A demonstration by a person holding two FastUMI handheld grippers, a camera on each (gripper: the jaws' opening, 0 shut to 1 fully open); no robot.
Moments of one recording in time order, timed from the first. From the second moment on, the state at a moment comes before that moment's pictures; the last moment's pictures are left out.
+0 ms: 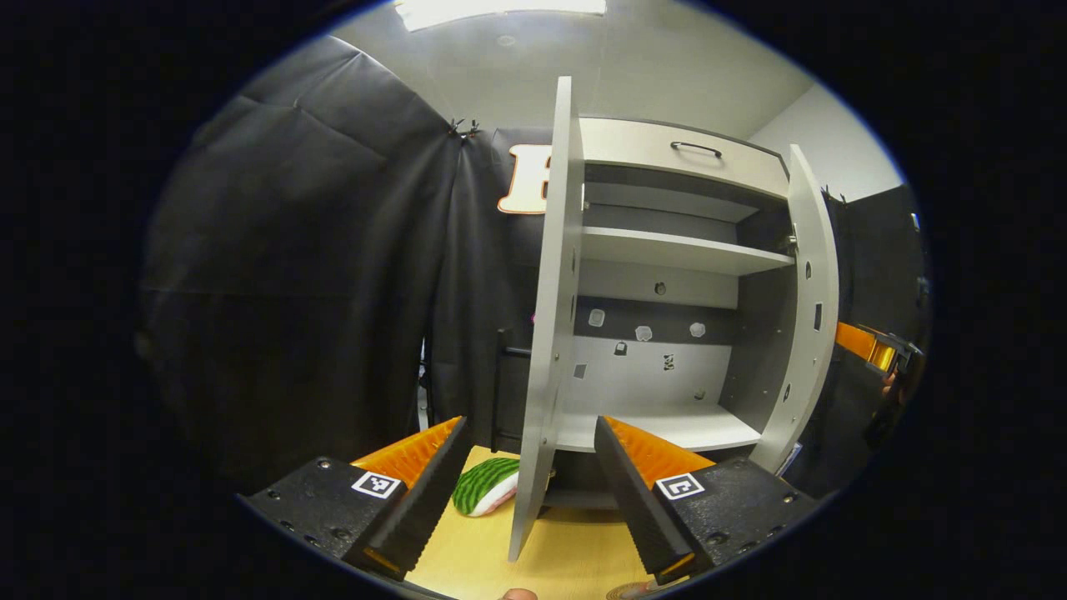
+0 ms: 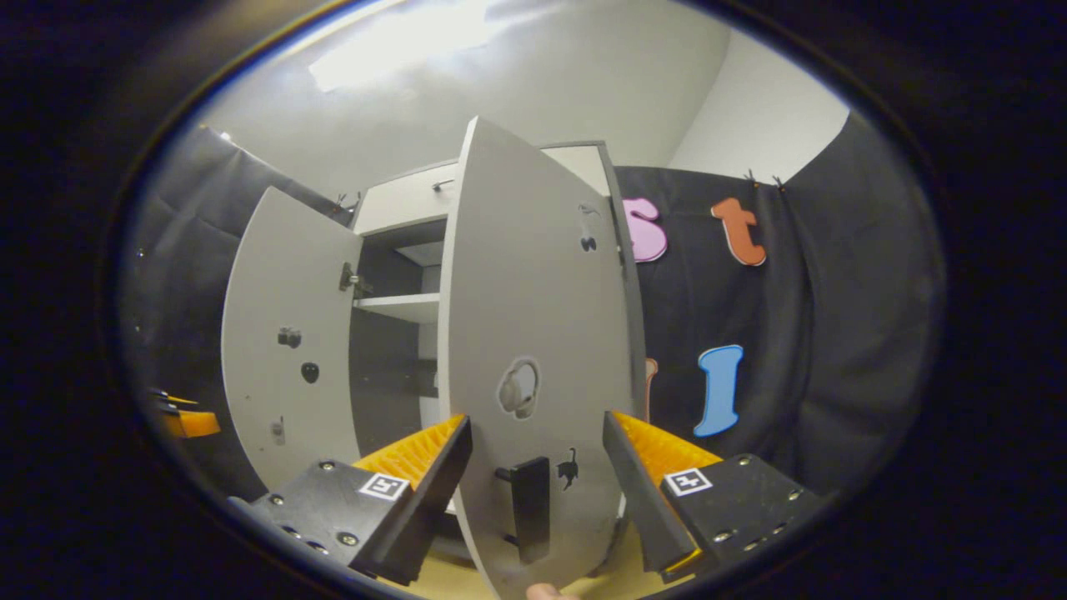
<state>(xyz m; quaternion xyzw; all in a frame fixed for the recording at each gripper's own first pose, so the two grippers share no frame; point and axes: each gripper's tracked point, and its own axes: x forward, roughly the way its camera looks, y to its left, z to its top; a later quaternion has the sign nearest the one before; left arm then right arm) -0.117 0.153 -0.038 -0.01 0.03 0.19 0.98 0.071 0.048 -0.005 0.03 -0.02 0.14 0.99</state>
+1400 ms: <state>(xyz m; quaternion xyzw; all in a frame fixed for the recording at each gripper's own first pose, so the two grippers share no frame) -0.126 0.194 -0.039 0.00 0.03 0.23 0.97 0.050 0.041 -0.018 -0.01 -0.01 0.12 0.99</state>
